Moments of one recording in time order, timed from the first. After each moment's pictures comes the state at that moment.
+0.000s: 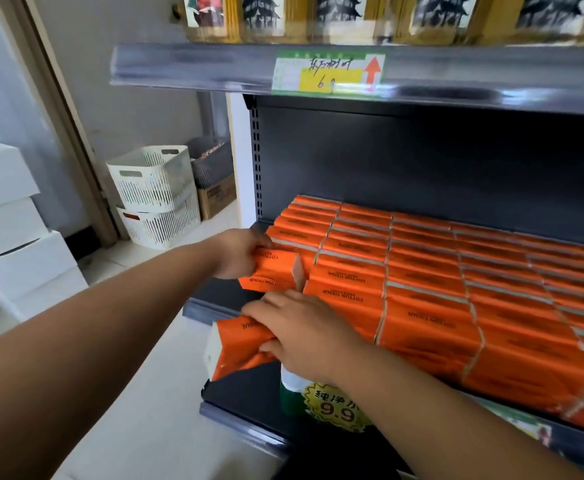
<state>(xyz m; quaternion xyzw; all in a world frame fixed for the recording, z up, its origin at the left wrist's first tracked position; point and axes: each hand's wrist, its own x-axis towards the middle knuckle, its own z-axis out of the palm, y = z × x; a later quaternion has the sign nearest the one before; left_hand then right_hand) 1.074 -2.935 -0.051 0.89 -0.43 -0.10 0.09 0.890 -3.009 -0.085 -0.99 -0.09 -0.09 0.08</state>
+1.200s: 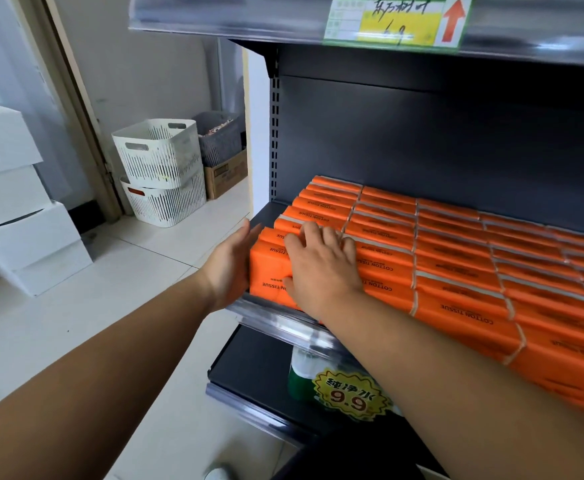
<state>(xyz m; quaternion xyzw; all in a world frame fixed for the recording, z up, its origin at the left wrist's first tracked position) 1.067 -2.908 -0.124 0.55 -0.19 -0.38 0.72 0.949 -3.012 -0.085 -0.98 0.14 -0.12 -0.03</state>
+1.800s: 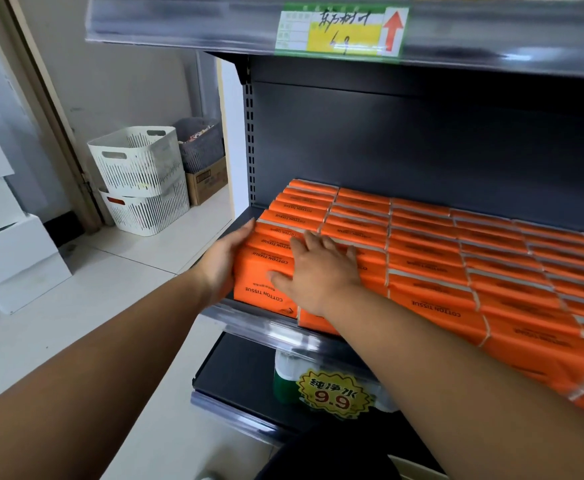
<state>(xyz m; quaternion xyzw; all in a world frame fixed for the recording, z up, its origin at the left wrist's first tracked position) 1.059 -2.932 -0.109 0.58 -0.20 -0.34 0.71 0.941 -3.042 -0.077 -0.98 0.20 0.00 0.02</state>
